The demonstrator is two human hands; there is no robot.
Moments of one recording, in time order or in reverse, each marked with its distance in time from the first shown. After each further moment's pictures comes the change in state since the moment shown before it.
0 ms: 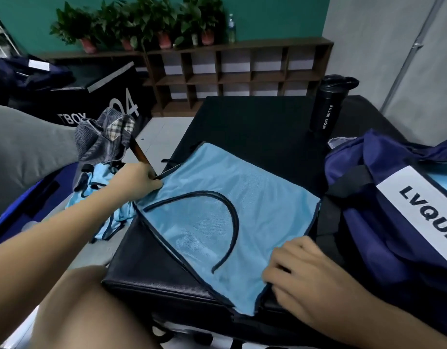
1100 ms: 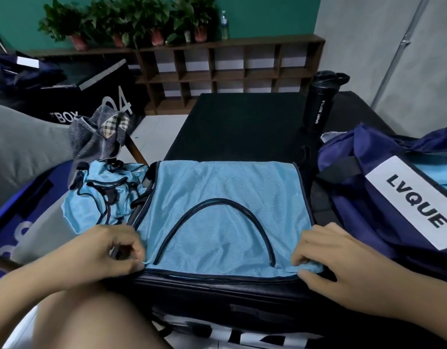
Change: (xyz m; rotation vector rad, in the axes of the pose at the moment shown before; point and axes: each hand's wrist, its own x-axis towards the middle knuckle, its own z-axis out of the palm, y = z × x) left_hand -0.173 -0.026 -0.009 -0.318 -0.227 0.536; right_hand -0.031 0.028 -0.034 0.188 -0.176 0.217
